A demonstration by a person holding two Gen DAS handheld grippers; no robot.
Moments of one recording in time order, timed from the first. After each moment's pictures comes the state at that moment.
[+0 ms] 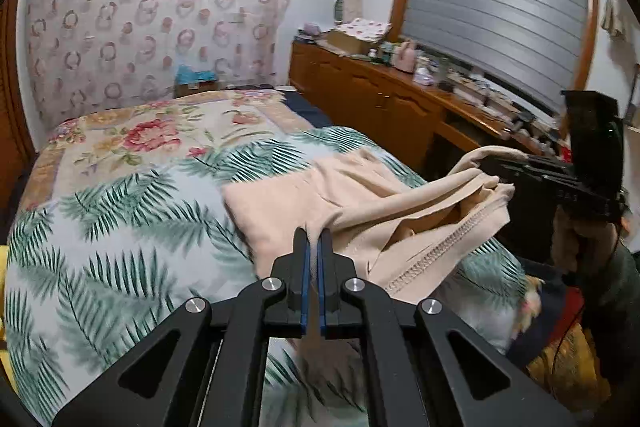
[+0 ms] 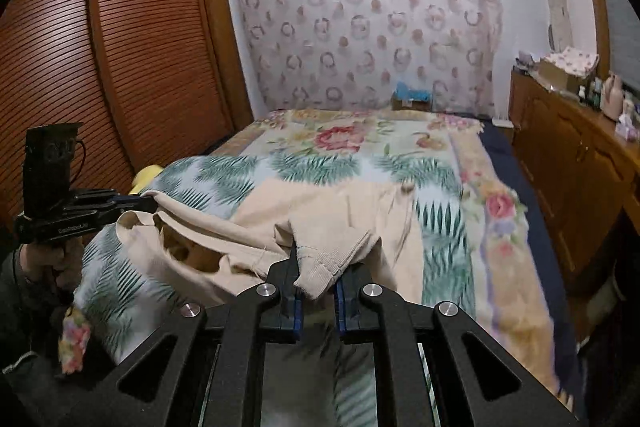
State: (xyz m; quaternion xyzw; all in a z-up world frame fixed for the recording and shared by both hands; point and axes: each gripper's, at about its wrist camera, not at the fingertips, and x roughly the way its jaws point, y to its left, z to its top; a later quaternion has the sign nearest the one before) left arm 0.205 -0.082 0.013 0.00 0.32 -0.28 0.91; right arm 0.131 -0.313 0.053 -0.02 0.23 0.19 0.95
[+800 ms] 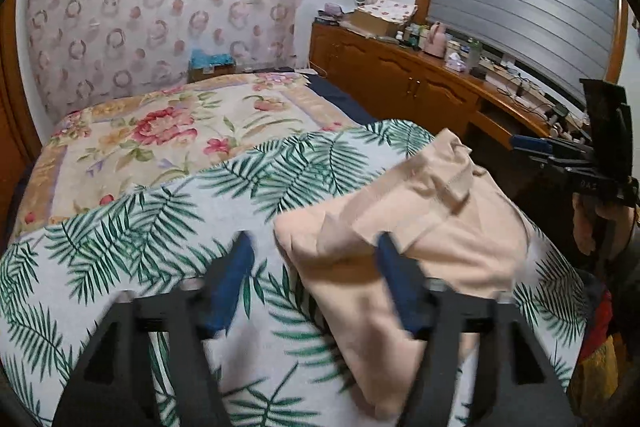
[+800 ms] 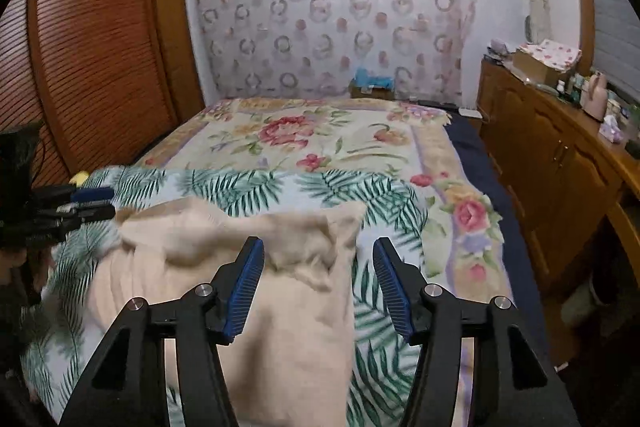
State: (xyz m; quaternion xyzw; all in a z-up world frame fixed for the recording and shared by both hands) left arm 0.297 -0.077 -0.030 0.02 0.35 -0.26 0.90; right arm 0.242 -0.296 0.039 -0.04 0.27 0.14 0.95
